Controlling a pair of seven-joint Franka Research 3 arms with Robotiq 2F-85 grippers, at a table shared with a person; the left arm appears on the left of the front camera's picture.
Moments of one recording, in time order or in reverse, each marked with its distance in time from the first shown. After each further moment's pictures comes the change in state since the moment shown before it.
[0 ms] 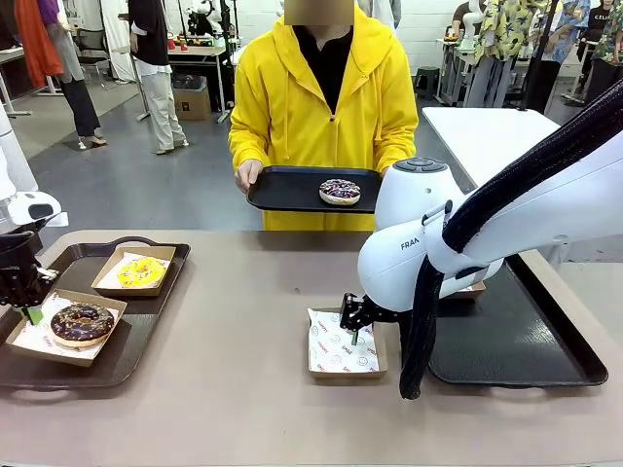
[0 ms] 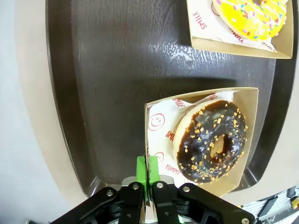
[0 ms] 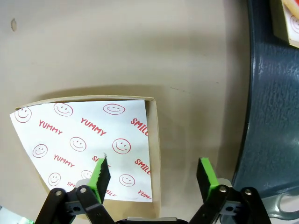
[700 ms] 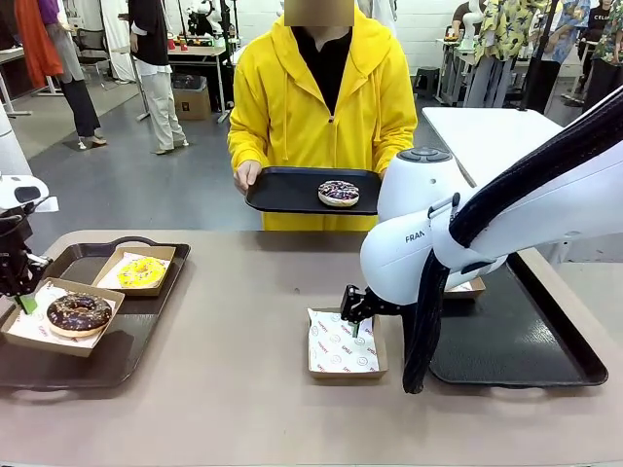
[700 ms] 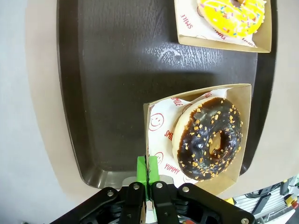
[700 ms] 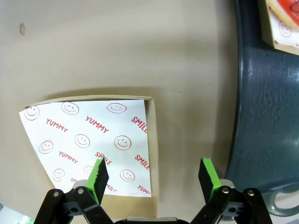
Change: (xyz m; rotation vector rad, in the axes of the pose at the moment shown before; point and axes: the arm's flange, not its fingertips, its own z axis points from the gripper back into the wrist) left arm -0.011 0.001 0.027 -0.032 -0.020 0.016; right arm 0.001 -0.002 0.012 0.000 -0.017 0.000
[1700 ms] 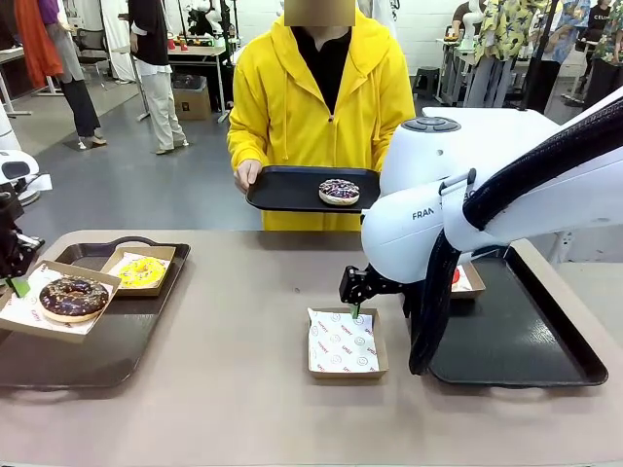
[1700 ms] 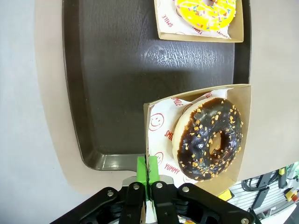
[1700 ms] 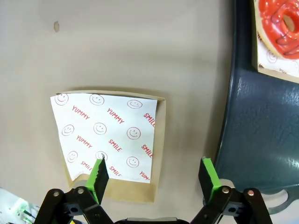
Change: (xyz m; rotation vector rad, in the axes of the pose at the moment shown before) left arm -0.017 -0.012 0.047 -0.001 -0.033 -0.028; right arm 0.001 0.005 0.045 0.005 -0.057 0.119
